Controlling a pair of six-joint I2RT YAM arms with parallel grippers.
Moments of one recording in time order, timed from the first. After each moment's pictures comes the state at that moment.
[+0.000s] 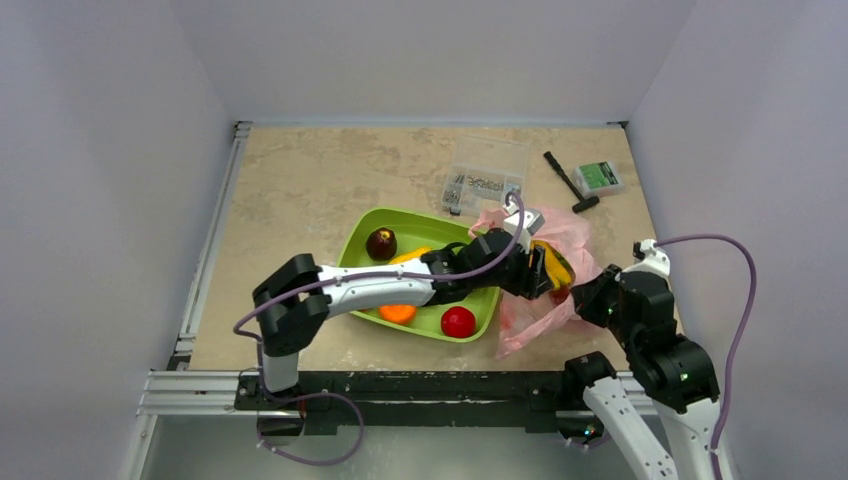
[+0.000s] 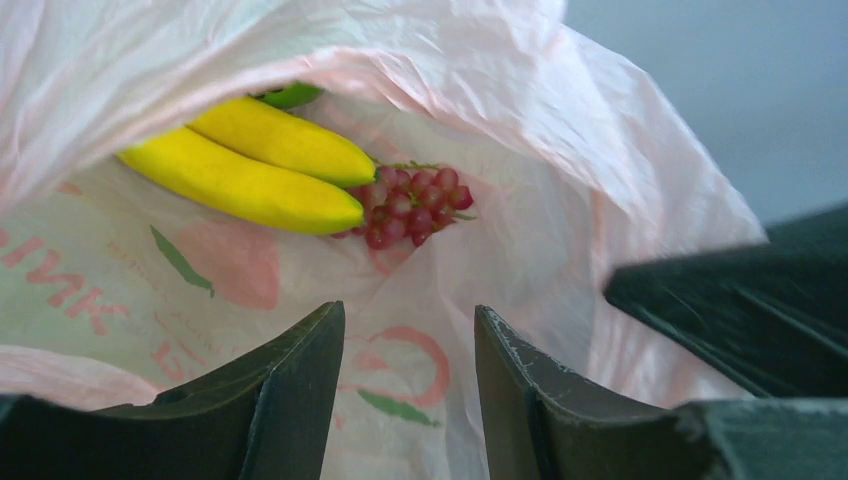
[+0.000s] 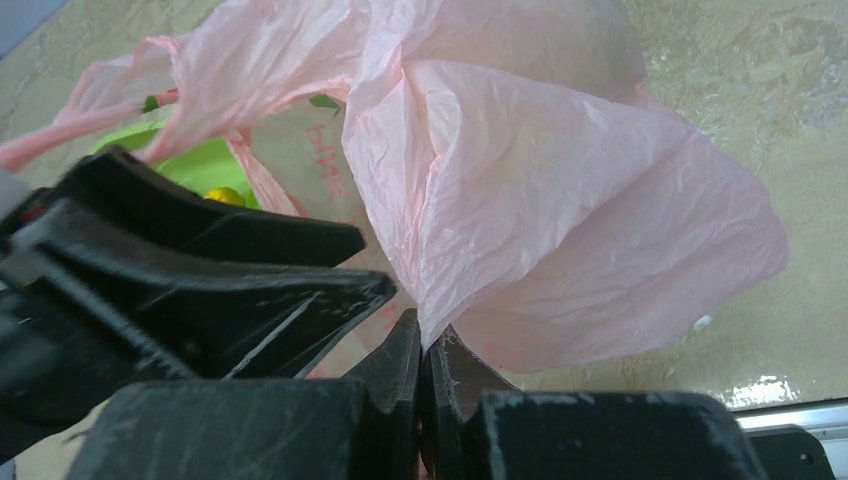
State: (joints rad) left arm -1.17 1.82 1.36 0.08 0.01 -0.64; right arm 0.29 0.40 0.89 -1.09 0.21 0.67
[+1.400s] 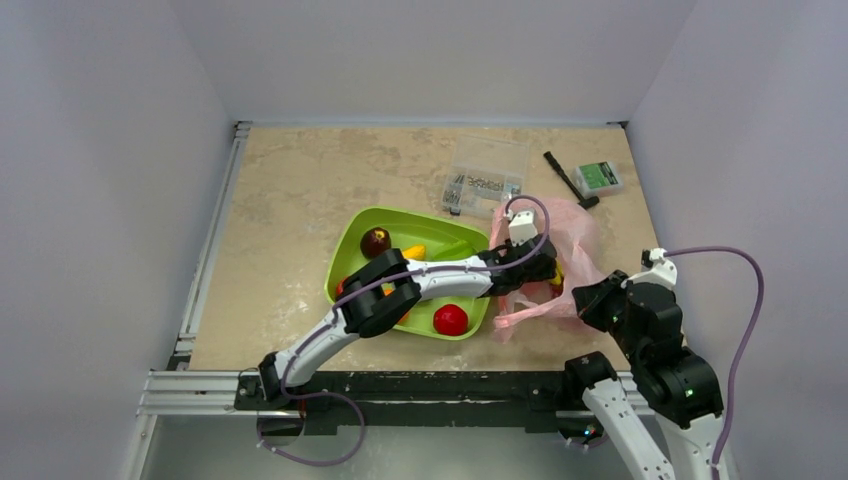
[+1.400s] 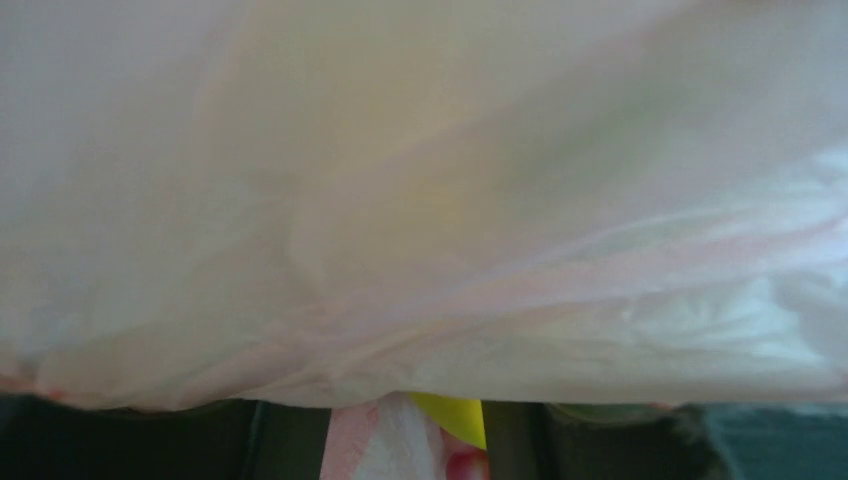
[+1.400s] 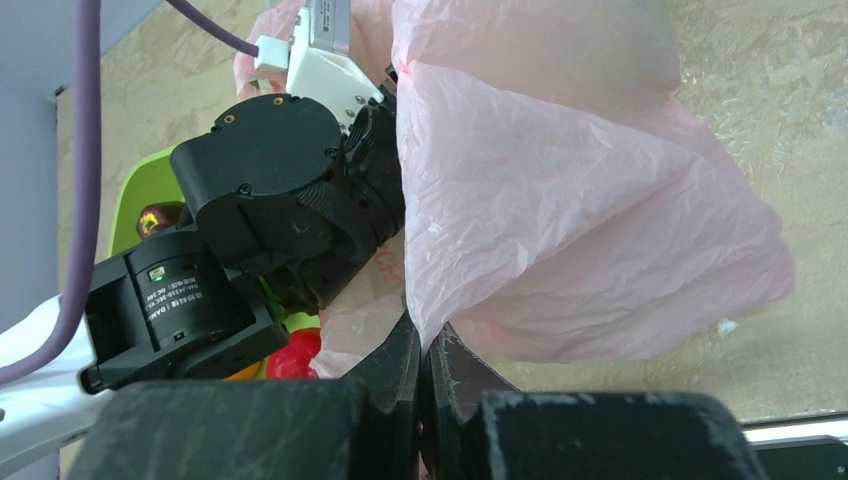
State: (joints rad) left arm -1.15 2.42 1.86 -0.08 -0.40 -1.03; right arm 0.29 0.32 0.87 -1.09 0.21 0.70
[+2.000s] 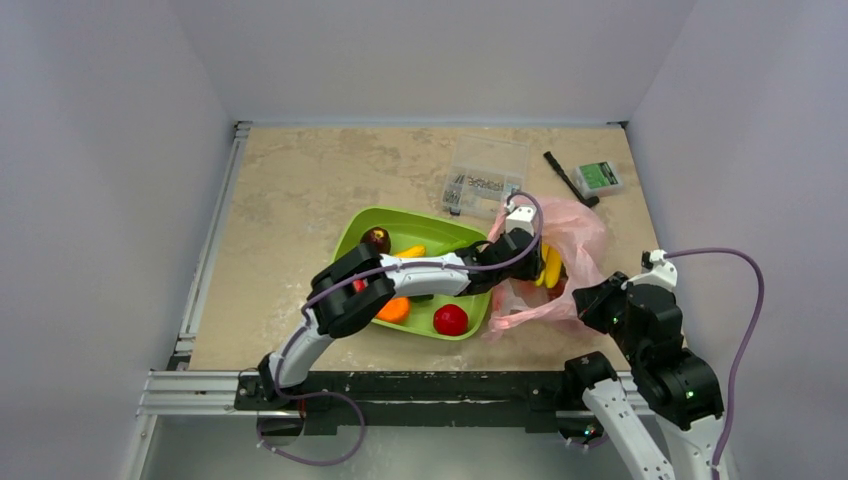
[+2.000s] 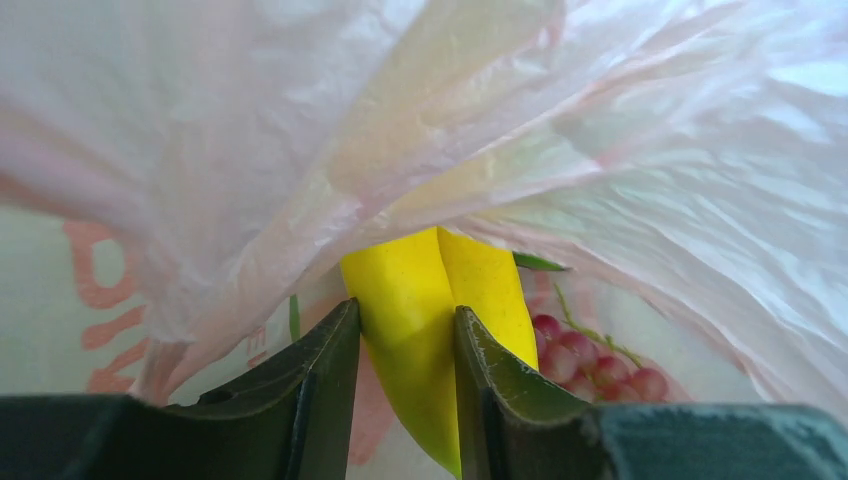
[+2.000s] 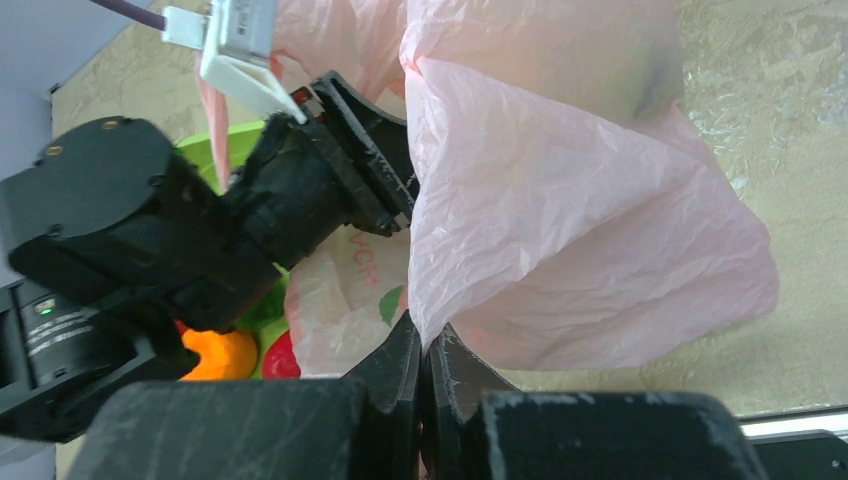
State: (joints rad) left arm -1.13 2.24 1.62 0.09 -0.27 -0.73; right arm 0.29 0.31 0.88 -1.10 0.21 0.70
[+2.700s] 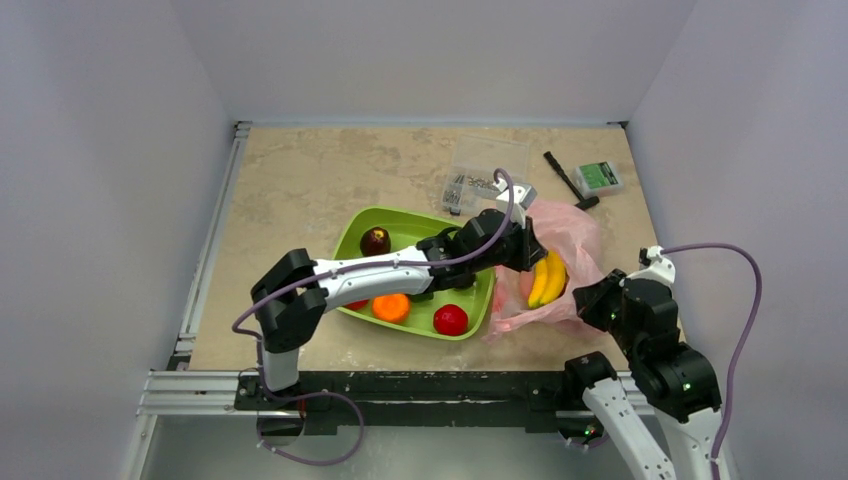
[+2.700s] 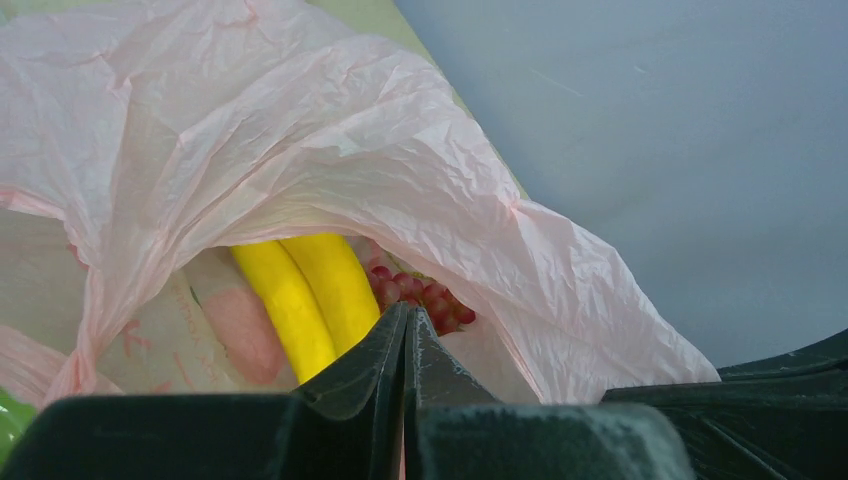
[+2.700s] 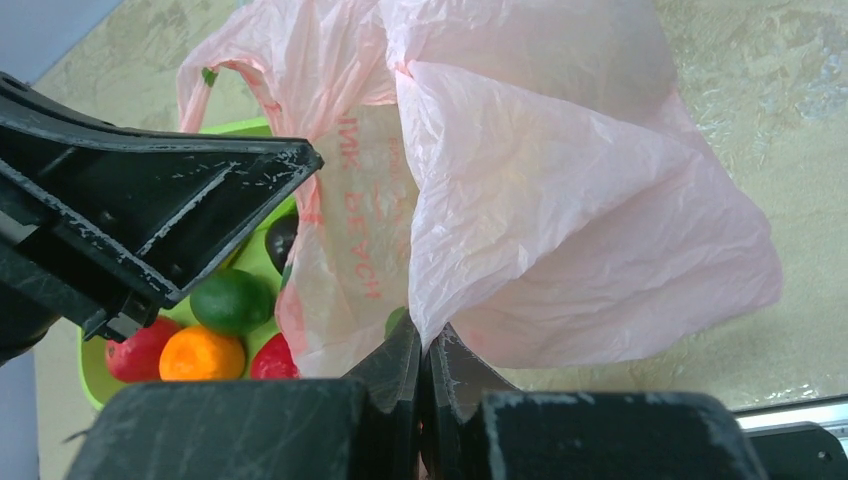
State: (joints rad) left arm -1.13 1.87 1.44 0.13 -0.08 -0.68; right arm 0.29 0.34 0.88 -1.10 0.23 0.71
